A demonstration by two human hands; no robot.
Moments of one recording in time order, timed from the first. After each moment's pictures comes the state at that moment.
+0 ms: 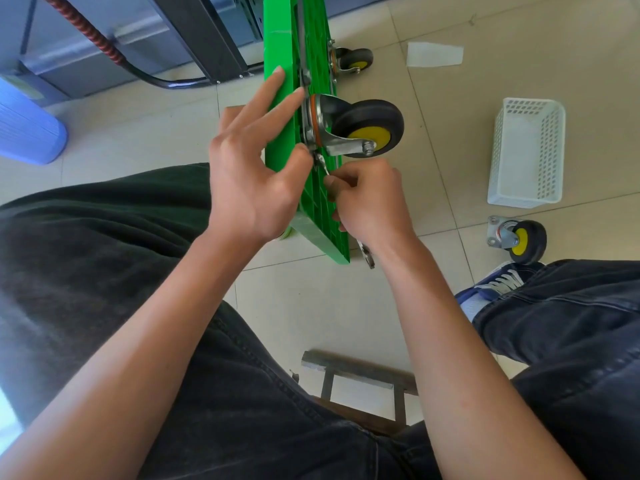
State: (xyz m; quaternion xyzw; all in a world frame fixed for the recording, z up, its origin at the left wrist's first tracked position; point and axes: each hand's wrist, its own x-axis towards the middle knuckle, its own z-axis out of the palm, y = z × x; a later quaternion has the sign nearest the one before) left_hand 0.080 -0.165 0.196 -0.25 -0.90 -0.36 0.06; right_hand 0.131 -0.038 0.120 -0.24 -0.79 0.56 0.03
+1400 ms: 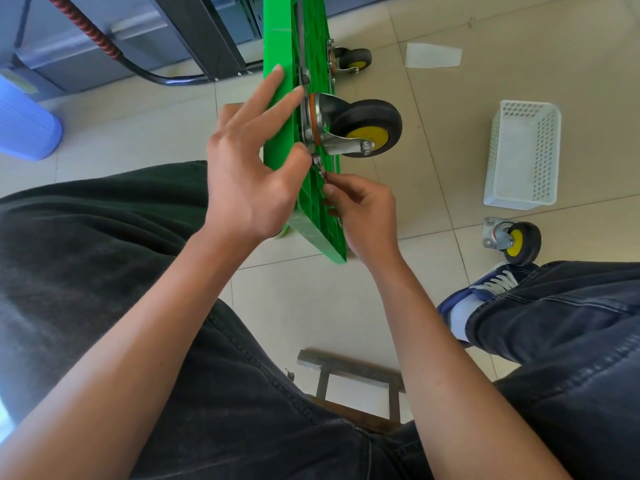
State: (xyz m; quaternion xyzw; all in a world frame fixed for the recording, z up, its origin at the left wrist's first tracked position) left_hand 0.080 -0.165 0.196 -0.26 -0.89 -0.36 0.06; right_hand 0.142 -0.049 0.080 -0.25 -0.67 0.69 0.11
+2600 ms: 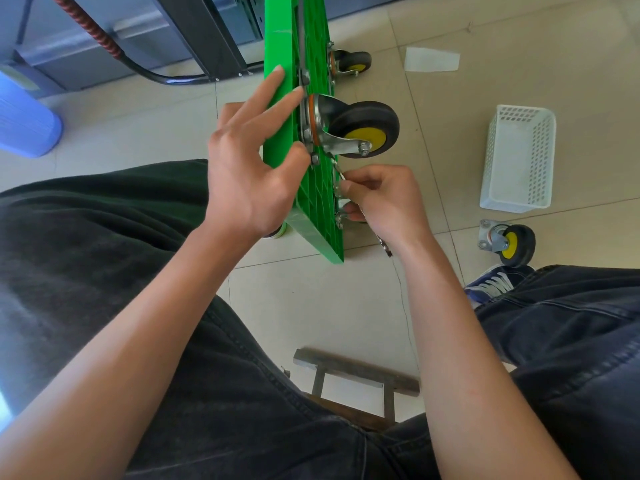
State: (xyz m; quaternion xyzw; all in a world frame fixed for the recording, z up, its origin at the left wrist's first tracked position) left_hand 0.080 -0.164 0.196 -0.25 -0.89 -0.37 0.05; right_hand 0.142 -0.011 0.111 -0.30 -0.71 0.64 0.00
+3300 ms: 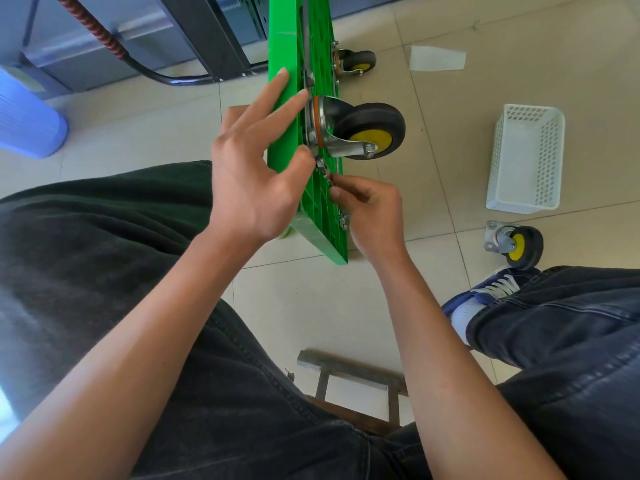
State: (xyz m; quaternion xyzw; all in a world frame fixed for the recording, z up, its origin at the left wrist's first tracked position) left_hand 0.080 -0.164 0.195 -0.26 -0.89 -0.37 0.06; right_hand 0.140 -0.042 0.082 -0.26 -0.66 0.70 0.10
